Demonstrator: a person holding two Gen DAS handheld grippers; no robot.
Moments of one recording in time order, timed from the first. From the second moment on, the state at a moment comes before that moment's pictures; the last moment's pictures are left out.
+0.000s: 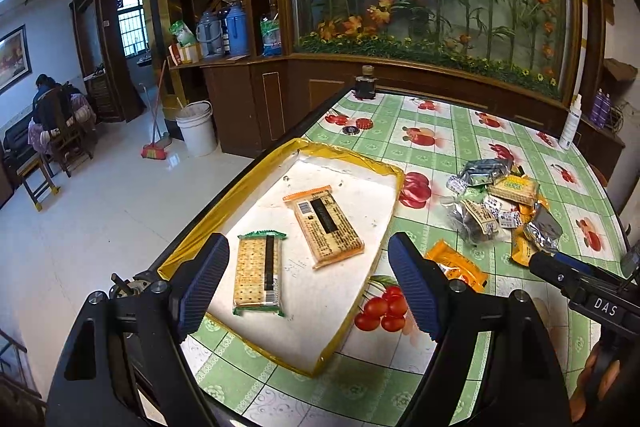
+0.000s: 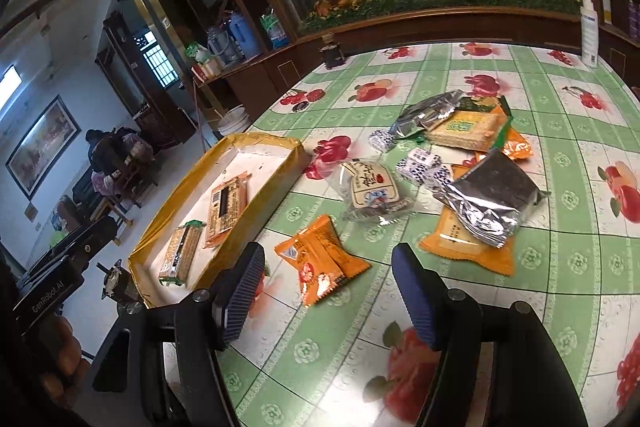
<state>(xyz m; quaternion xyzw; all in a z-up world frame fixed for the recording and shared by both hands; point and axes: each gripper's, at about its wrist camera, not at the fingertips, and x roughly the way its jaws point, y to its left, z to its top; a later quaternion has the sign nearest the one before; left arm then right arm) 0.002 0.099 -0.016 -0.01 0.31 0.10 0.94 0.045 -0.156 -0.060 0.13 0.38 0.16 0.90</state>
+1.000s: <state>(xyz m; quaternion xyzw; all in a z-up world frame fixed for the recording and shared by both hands) 0.088 0.007 -0.124 -0.12 0.49 0.00 0.86 0.082 -0.251 -0.089 0.16 0.40 0.07 0.90</state>
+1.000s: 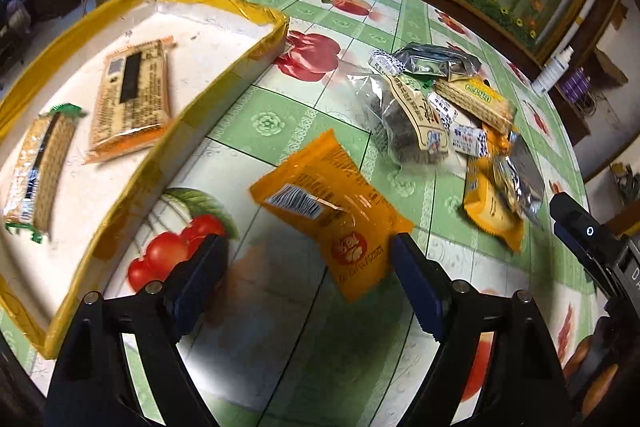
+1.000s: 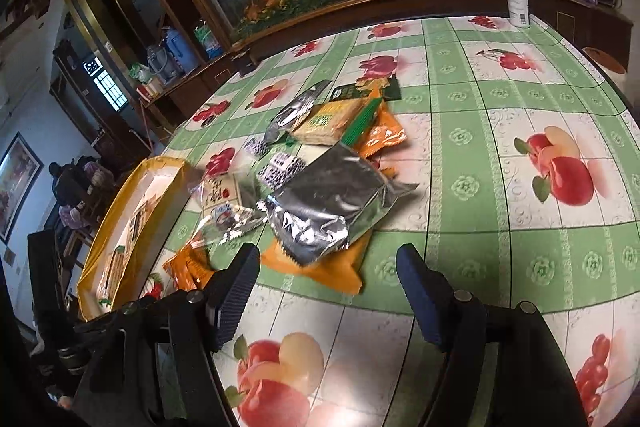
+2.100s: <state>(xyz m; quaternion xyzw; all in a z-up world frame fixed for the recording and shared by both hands) 0.069 0.015 -0.109 -0.05 0.43 -0.11 0.89 0.096 -0.265 -0.110 0.20 0.42 0.07 0.88</state>
